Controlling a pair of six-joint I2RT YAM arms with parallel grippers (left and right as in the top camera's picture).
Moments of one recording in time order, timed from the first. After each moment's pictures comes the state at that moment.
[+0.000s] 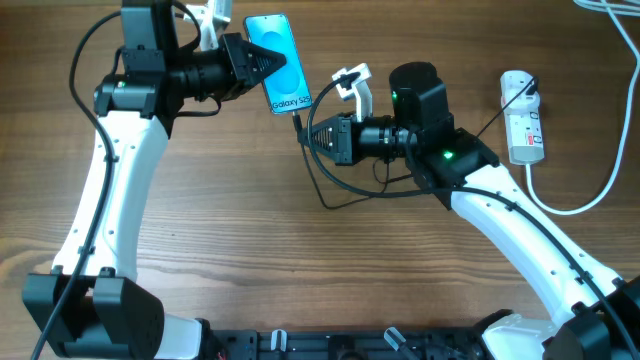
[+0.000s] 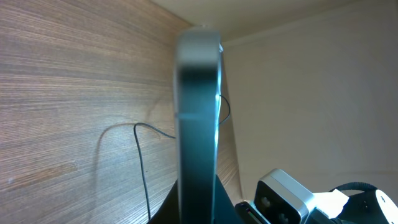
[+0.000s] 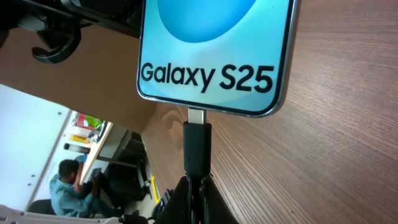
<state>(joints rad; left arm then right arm) -0.06 1.62 1.49 -0.57 0.93 -0.60 0.49 1.48 1.13 -0.16 -0.81 0.55</state>
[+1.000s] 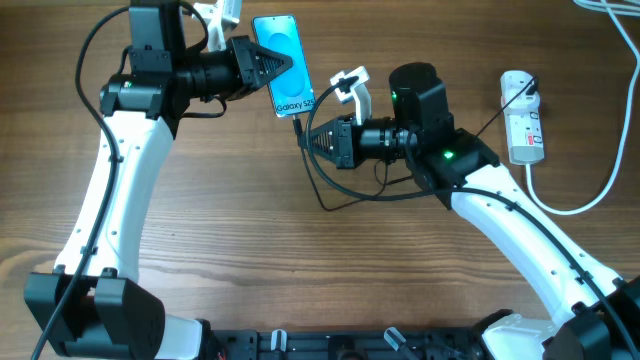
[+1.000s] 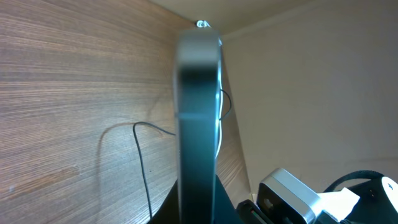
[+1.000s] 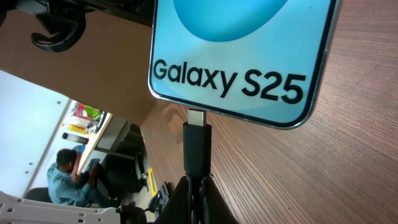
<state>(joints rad) -0.08 1.62 1.49 -0.56 0.93 -0.54 0.49 1.48 1.13 -0.18 -0.84 0.49</state>
